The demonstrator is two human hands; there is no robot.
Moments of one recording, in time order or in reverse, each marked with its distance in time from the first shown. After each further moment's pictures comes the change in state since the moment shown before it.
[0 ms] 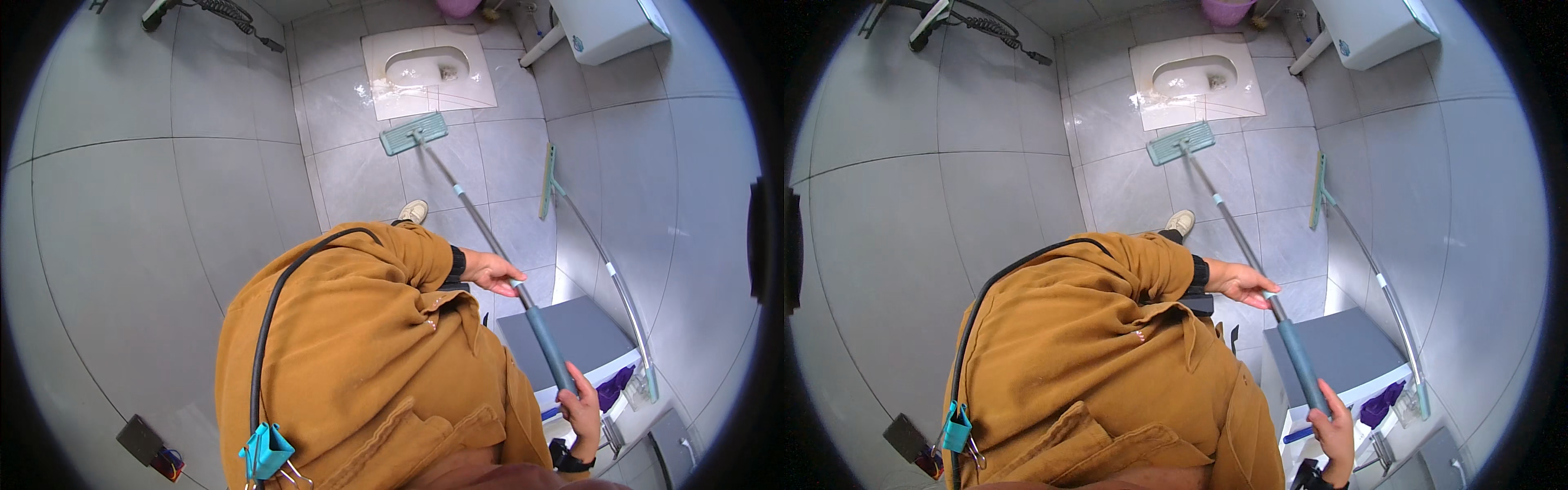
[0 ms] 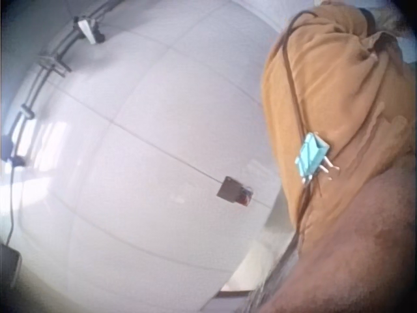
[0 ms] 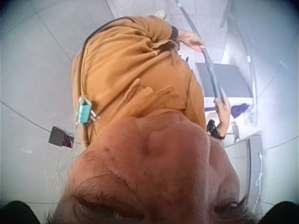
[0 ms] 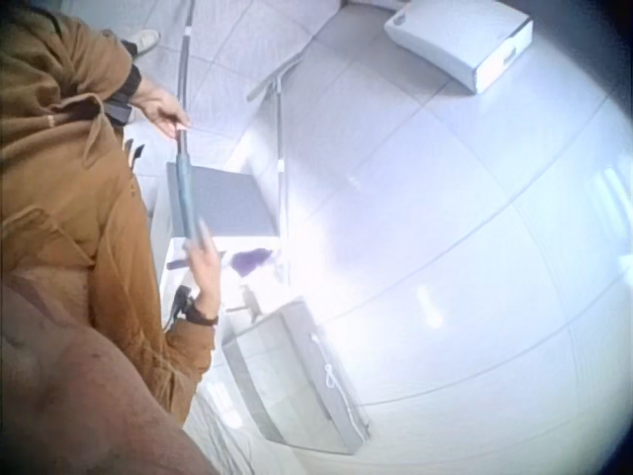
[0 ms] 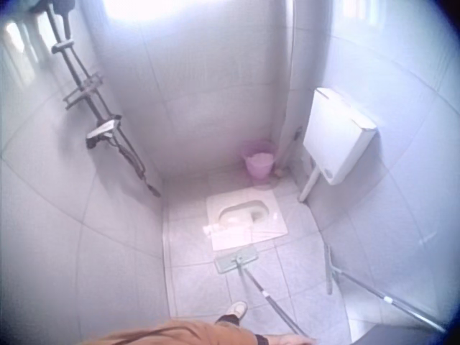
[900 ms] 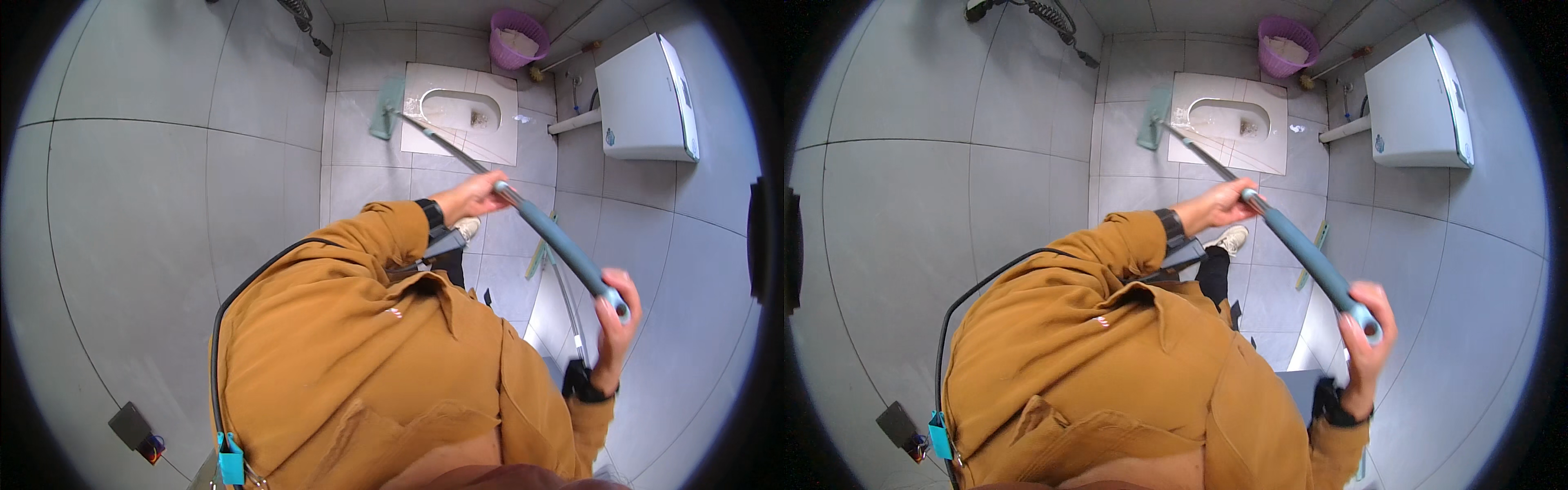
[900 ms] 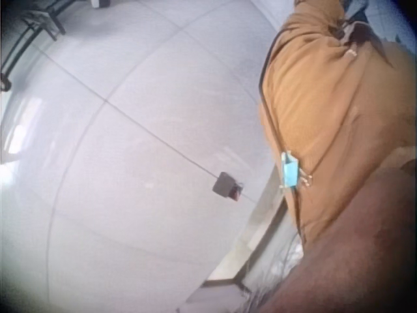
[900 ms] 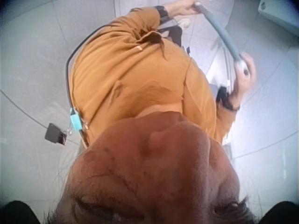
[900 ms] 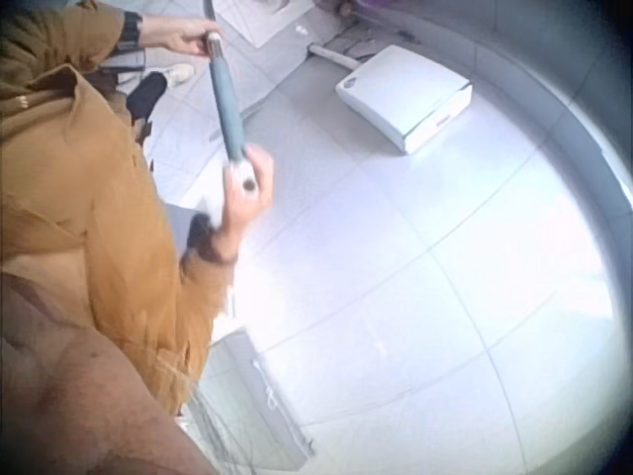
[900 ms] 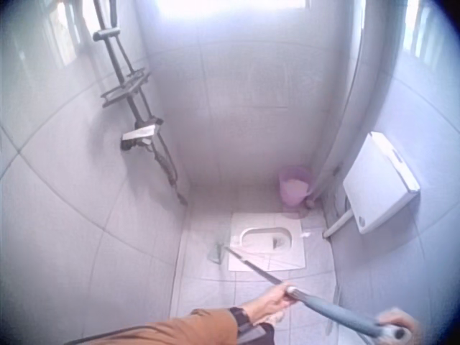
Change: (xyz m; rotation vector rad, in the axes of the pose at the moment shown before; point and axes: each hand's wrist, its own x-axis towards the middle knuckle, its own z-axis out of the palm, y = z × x) left_hand -0.179 0.211 -0.050 -0.499 0.101 0.894; right_hand 0.132 -0.281 0.071 -0.337 0.060 -1.143
